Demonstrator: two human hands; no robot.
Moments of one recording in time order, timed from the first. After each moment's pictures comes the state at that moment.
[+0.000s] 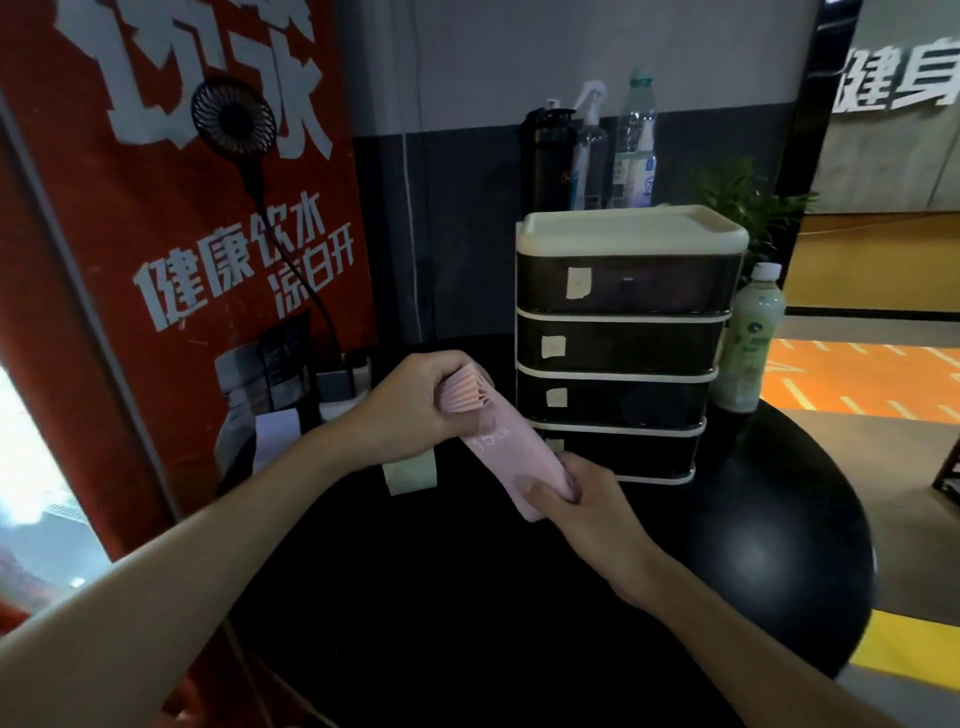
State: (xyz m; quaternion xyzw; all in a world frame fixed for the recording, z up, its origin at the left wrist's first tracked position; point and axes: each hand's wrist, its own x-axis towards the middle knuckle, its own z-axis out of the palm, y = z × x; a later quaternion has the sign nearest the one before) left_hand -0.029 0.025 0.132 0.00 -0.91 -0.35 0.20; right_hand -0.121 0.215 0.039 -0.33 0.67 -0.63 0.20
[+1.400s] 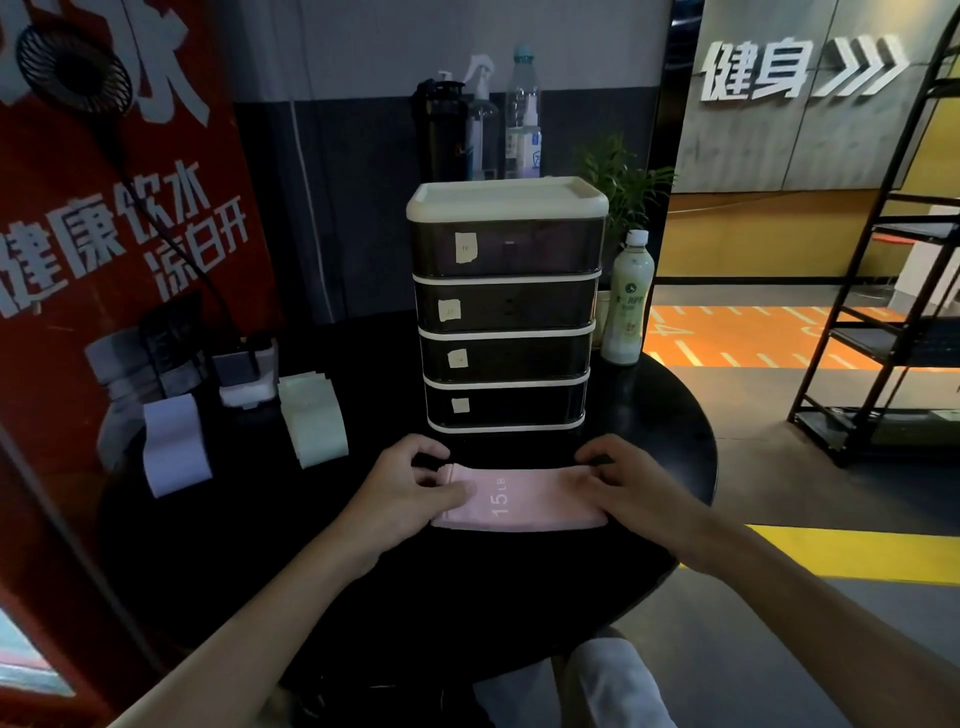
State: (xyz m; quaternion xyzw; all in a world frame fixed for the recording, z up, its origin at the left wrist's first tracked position) left_hand -0.027 0.110 0.025 0.17 -0.81 -0.55 0.12; right_hand -0.148 0.347 0.017 -0.26 0.83 -0.47 0.15
